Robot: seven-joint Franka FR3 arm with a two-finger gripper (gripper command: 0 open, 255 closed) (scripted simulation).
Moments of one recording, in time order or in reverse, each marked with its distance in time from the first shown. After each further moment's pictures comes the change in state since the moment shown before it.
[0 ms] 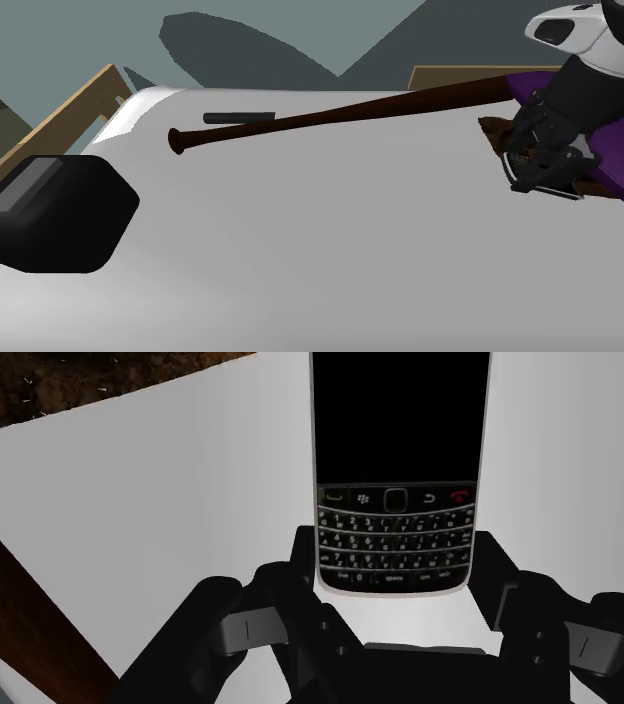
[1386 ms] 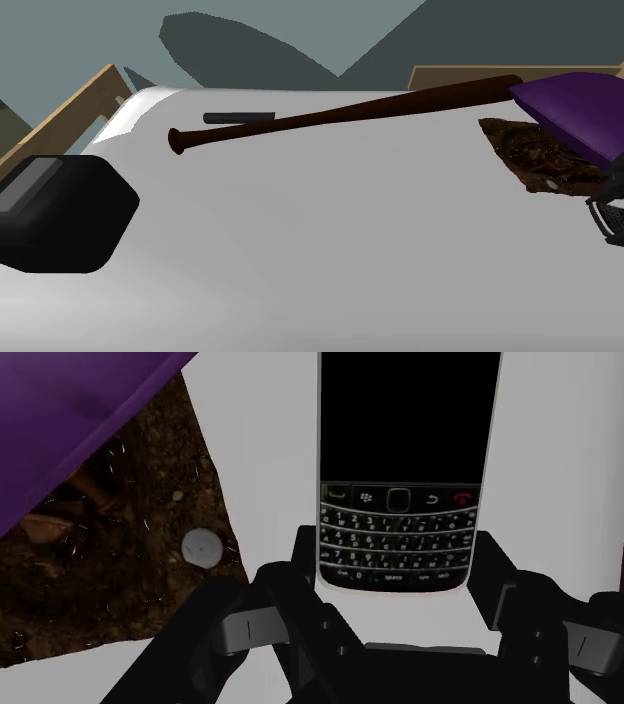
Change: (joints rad) arm -0.124 0.014 -0.240 -0.090 -0.095 0.133 -0.288
